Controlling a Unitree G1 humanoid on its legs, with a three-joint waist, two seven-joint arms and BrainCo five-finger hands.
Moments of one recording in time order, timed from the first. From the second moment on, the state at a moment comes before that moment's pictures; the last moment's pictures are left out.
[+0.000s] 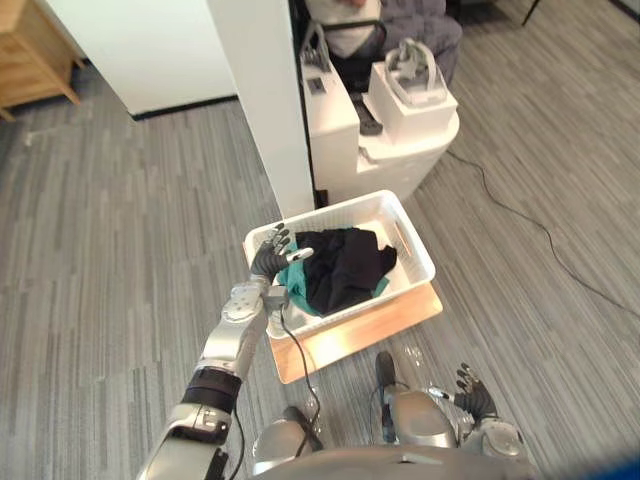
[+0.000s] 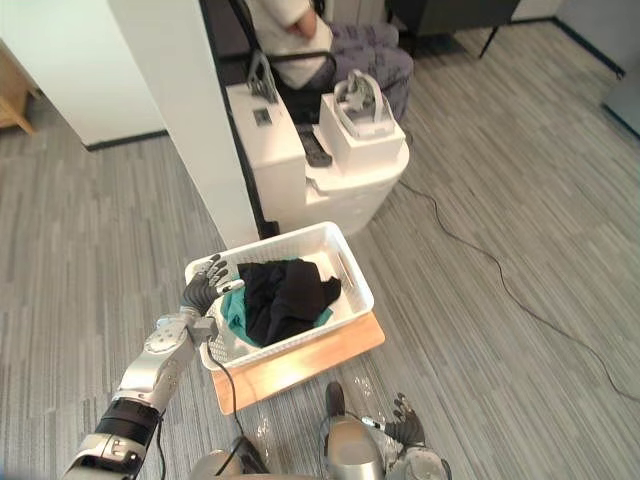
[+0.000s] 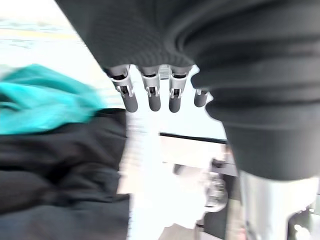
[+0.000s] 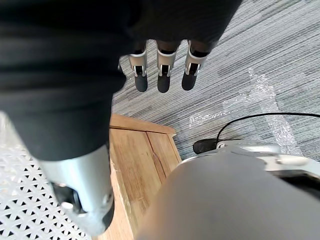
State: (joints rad) left arm -0.16 0.24 -0.10 0.22 -0.37 0.07 0.05; right arm 0.24 -0.13 0.02 0.74 0.09 -0.11 -0.06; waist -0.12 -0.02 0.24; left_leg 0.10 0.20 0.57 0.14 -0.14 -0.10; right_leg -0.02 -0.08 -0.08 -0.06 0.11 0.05
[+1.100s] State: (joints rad) left arm 0.36 0.07 0.29 0.93 -0.39 0.03 0.05; right arm 0.22 -0.12 -0.23 1.01 0.06 -0.17 0.06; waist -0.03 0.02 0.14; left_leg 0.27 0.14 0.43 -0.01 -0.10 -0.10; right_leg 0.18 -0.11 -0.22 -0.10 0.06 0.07
